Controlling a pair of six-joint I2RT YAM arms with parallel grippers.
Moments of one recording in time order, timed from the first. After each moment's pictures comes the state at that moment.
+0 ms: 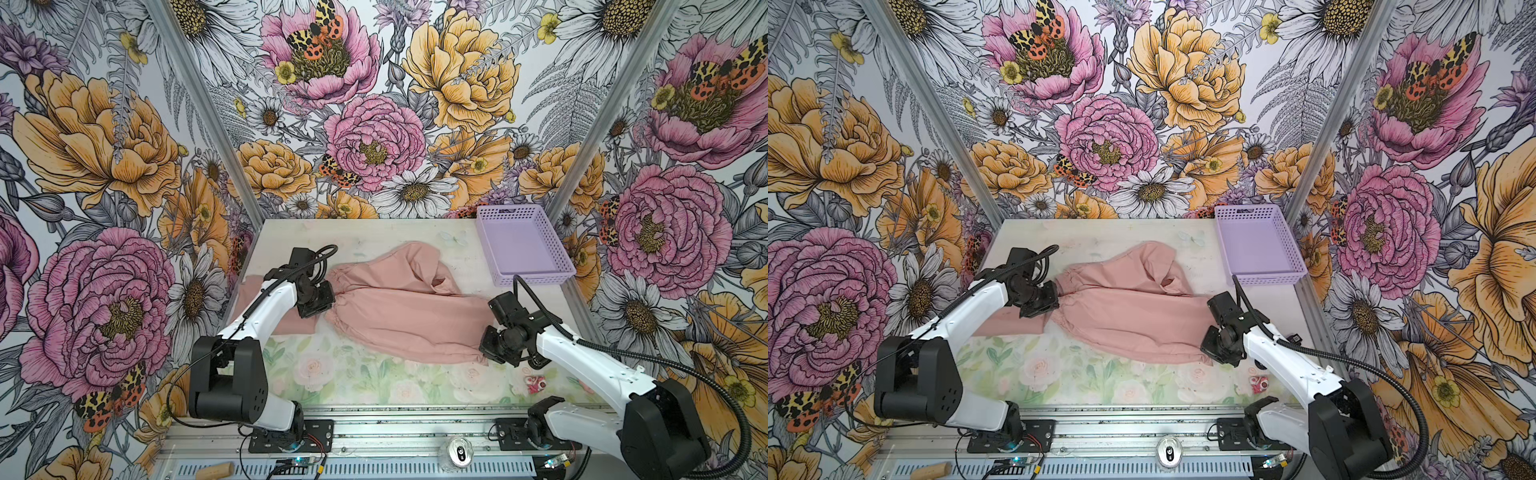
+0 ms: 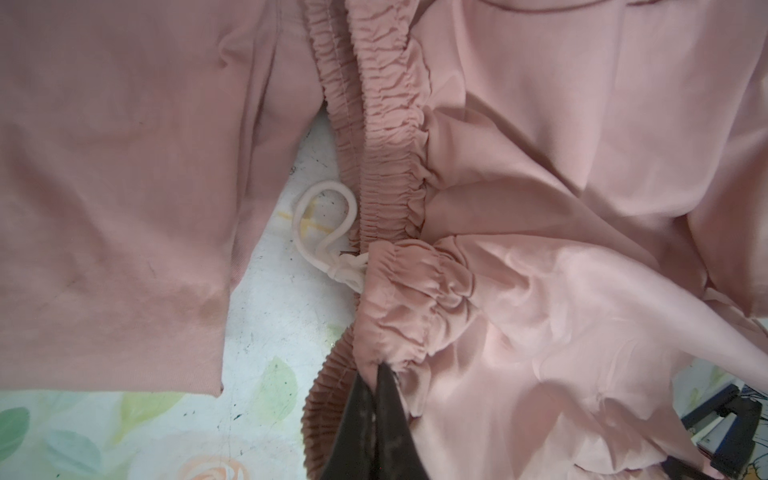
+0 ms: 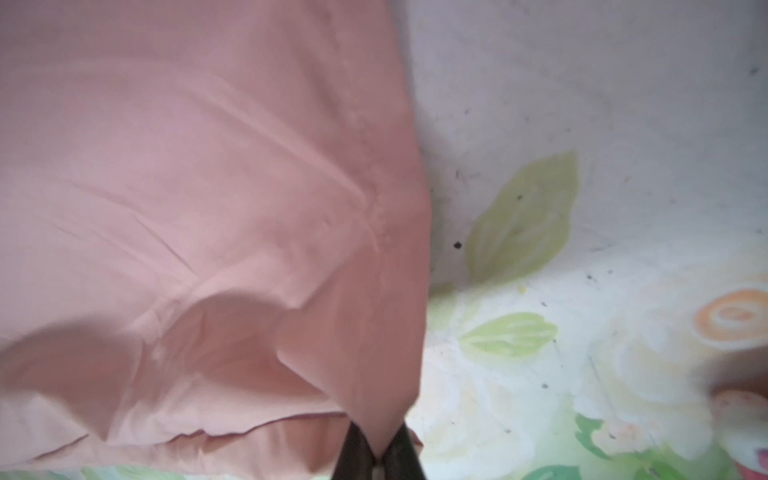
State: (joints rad) left arm -0.09 1.47 1.05 -0.81 0.20 -0.46; right arm 0.37 1.17 0.68 -0.88 -0.16 0.85
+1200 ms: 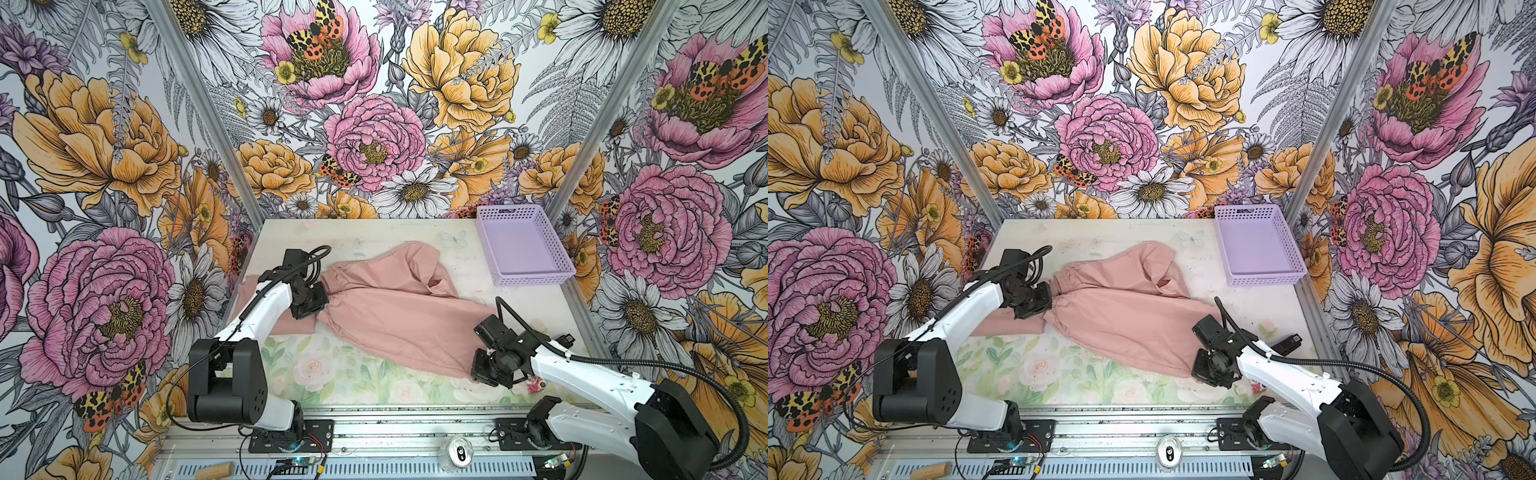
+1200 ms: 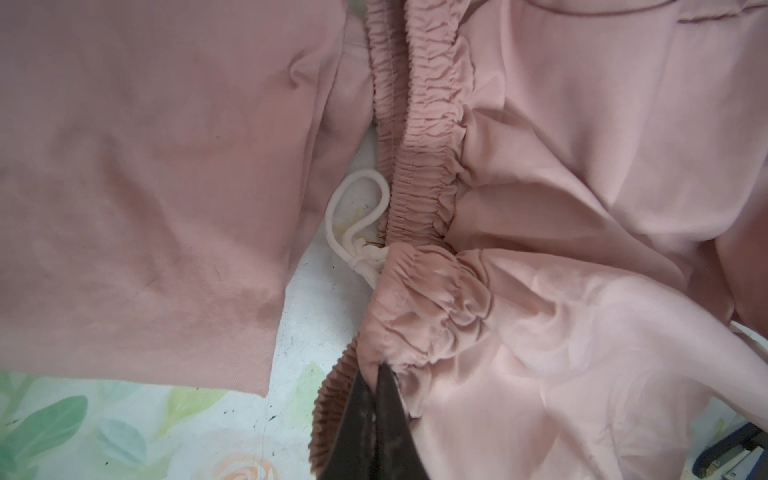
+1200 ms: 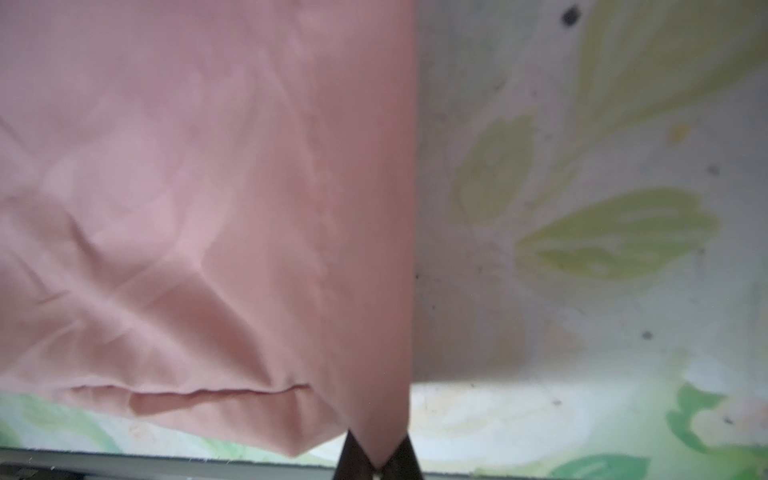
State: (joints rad) left arm -0.04 1.45 1.03 -0.81 0.16 -0.44; right arm 0.59 1.10 0.54 -0.83 -0.19 0.98
